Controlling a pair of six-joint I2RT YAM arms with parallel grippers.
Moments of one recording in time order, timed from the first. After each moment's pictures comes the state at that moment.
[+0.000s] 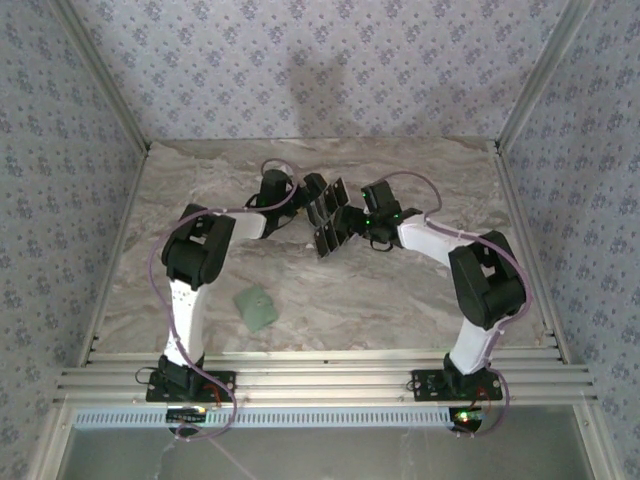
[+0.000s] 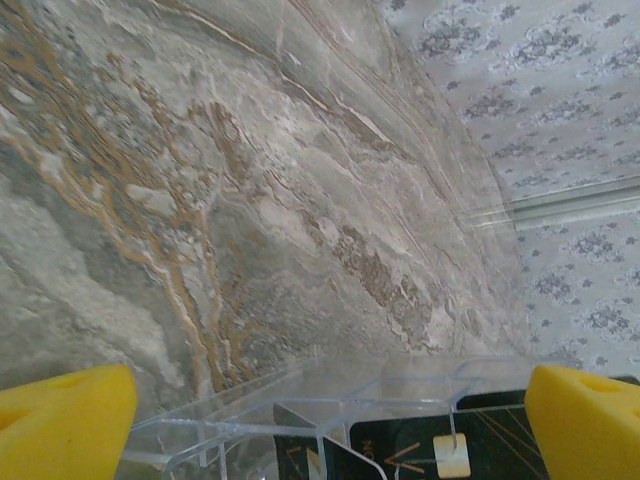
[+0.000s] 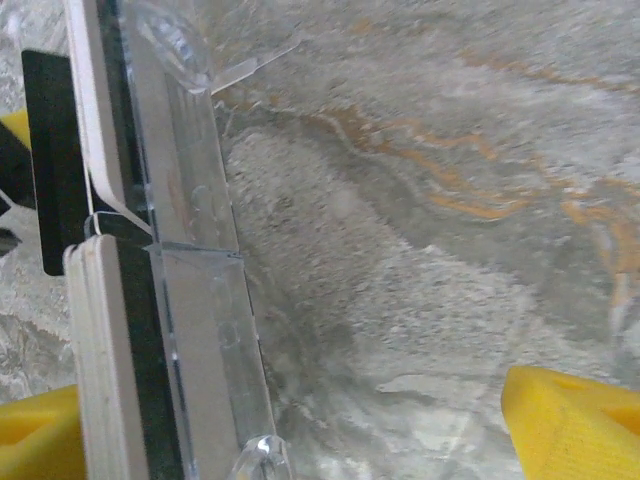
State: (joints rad) left arm -0.45 2.18 1.30 0.46 0.26 -1.01; right arm 0.46 1.75 1.09 -0.20 -0.09 0.64
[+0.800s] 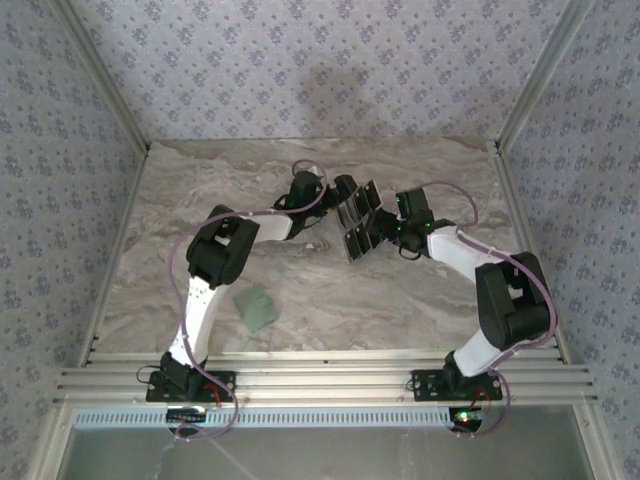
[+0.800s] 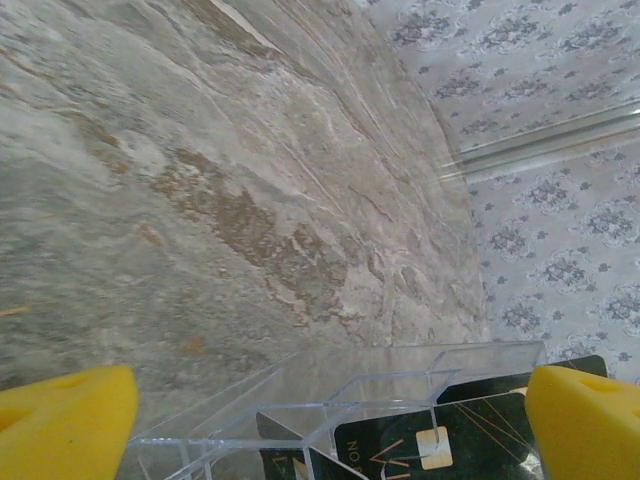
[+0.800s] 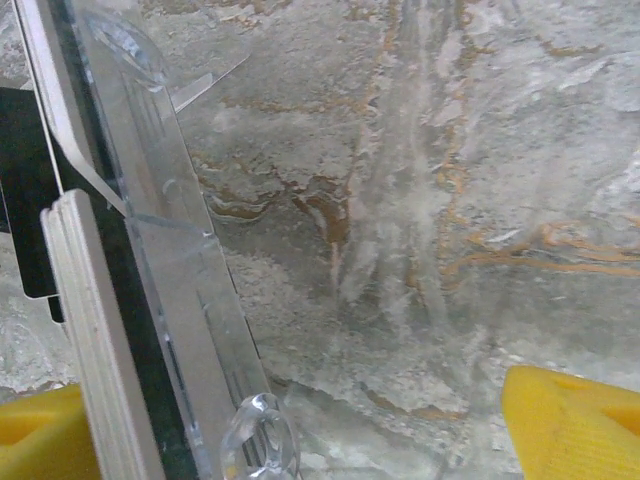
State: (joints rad) left arm -0.59 2.33 1.51 0.47 0.24 -1.06; right arm 0.30 1.56 0.89 -0.22 -0.06 0.63
